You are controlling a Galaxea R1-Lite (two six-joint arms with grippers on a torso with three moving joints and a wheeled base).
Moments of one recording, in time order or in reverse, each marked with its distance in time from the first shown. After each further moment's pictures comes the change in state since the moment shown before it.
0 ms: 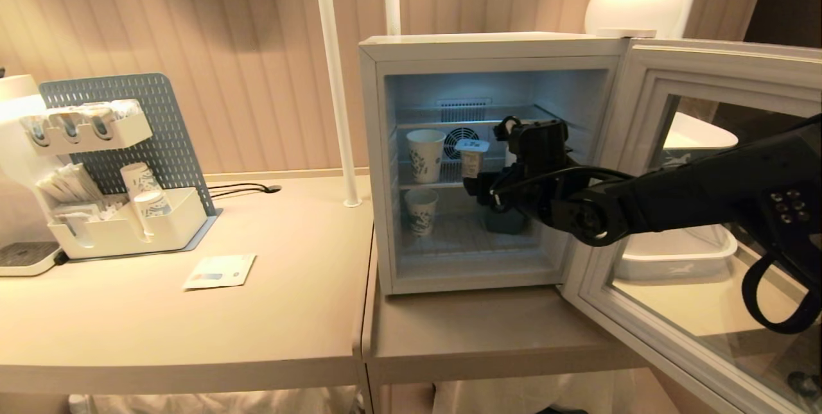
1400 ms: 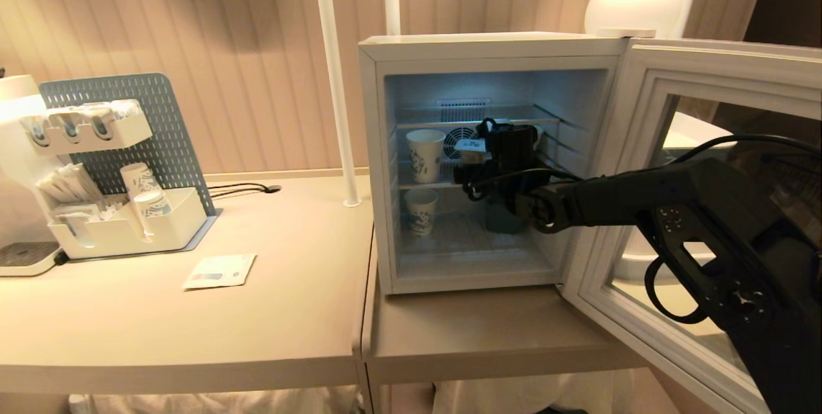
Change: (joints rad) left arm 0.000 0.000 0.000 0.000 0.001 -0.004; right arm -0.031 0.260 -0.384 0.029 -0.043 -0.055
